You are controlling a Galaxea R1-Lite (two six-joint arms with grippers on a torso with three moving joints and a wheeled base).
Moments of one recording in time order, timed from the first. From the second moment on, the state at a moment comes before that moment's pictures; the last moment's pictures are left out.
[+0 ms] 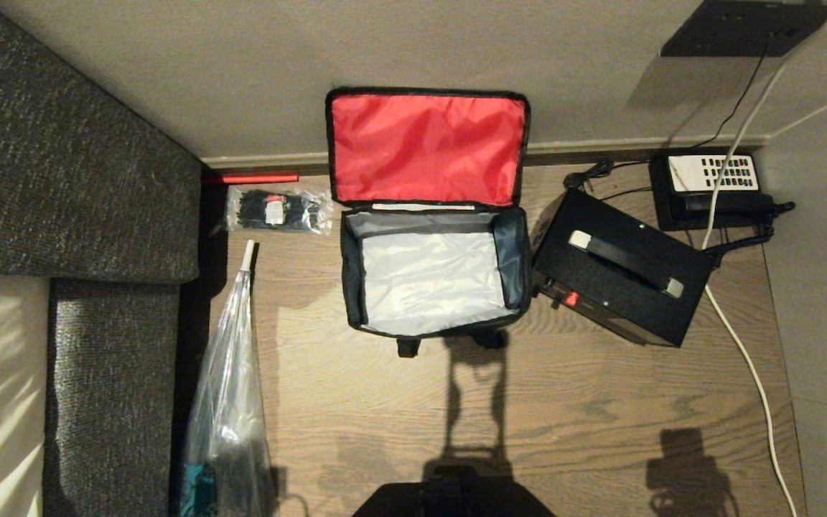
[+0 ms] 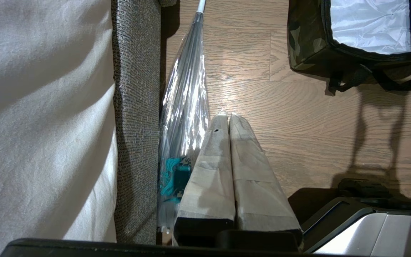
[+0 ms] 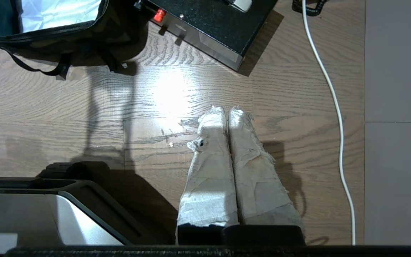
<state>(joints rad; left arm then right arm) 0.00 0.00 0.00 0.00 0.01 -0.01 0.00 -0.01 0.00 0.00 0.01 -0.02</state>
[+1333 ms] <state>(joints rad) 0.00 0.00 0.00 0.00 0.01 -0.01 0.00 0.00 -0.01 0.02 0.01 -0.02</state>
